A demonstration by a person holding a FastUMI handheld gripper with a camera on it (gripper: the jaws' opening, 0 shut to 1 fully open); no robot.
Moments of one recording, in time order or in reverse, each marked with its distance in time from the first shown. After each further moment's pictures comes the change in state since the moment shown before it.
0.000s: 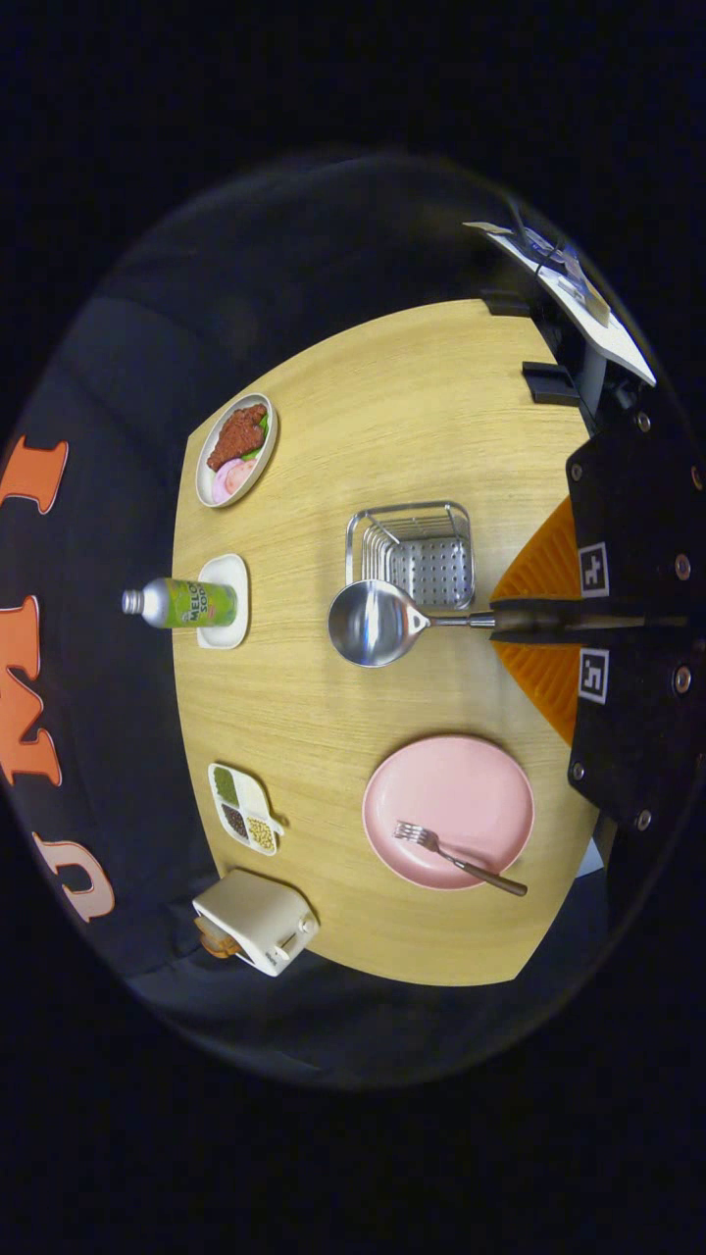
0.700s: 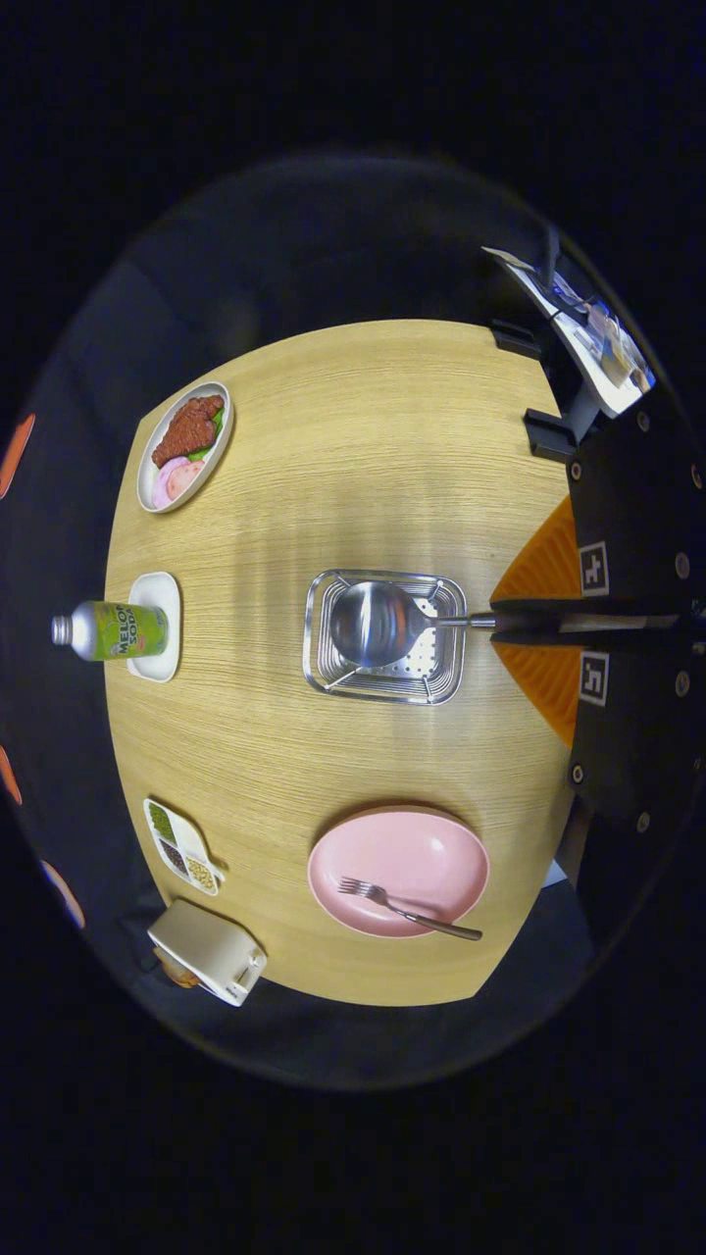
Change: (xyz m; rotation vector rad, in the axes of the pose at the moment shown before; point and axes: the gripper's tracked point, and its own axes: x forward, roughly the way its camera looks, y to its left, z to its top) arm 0.021 -0.045 -0.005 -0.121 0.261 -0.003
